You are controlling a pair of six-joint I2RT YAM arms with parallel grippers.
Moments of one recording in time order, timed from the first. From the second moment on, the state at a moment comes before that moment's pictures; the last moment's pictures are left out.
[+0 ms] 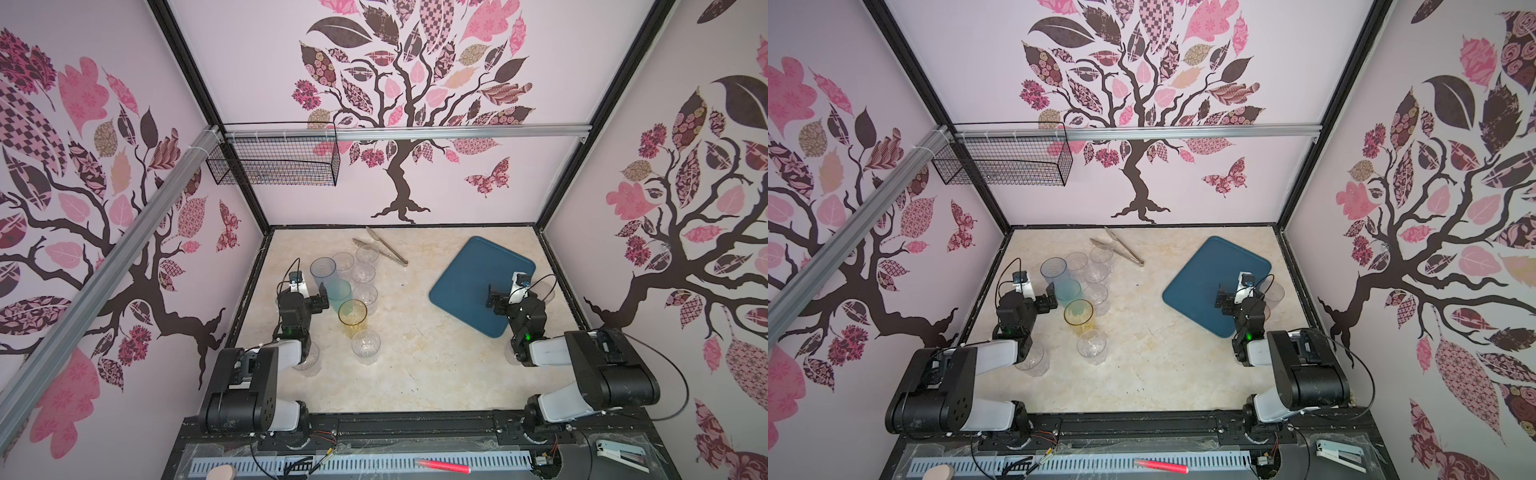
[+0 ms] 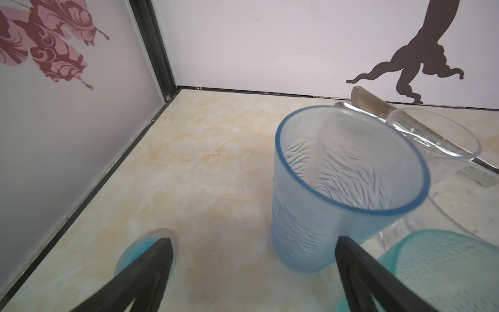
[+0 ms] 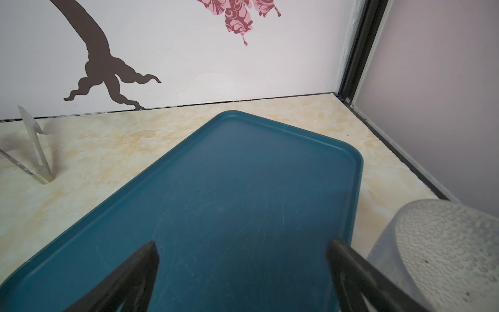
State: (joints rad) left arm 0.00 1.40 0.36 0.75 -0.12 -0.04; right arm 0.05 1.46 0.28 0.96 0.10 0.08
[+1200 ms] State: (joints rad) left arm -0.16 0.83 0.71 -0.16 -0.51 -0.38; right arm 0.17 1.12 0.65 0.17 -0.06 0.79
